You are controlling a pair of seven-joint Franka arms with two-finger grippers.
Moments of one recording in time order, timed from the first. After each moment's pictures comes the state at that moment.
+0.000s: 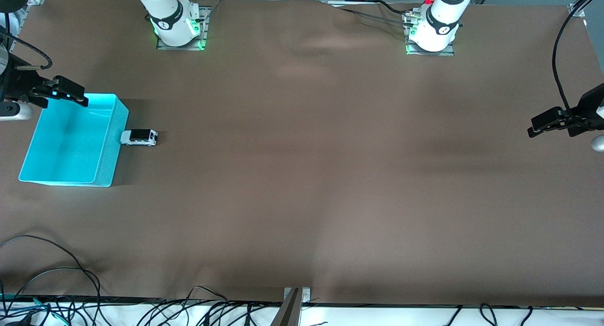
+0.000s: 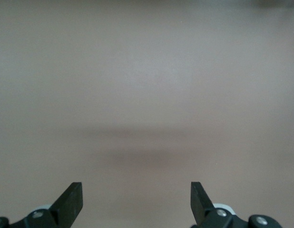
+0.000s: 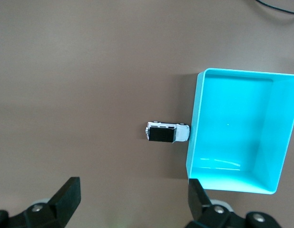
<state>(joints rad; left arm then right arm) 0.34 0.16 -0.30 -1.48 0.02 1.62 -0.01 0.05 0.04 -0.07 -1.60 0.01 1.56 -0.06</state>
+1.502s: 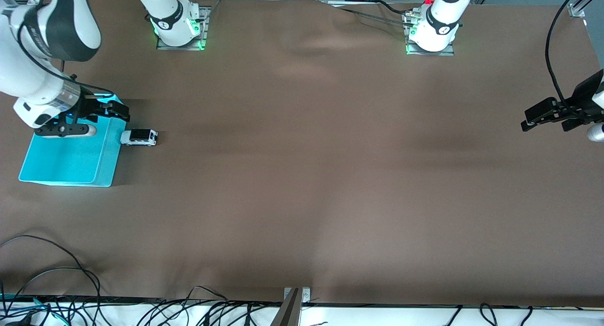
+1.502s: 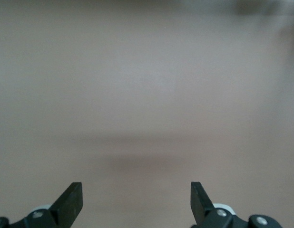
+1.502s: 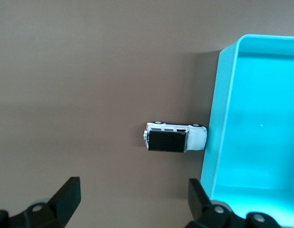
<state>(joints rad) 0.02 0.12 0.02 -1.47 -0.06 1.60 -0.01 0.05 -0.01 -0.07 -2.12 0.01 2.02 -0.06</state>
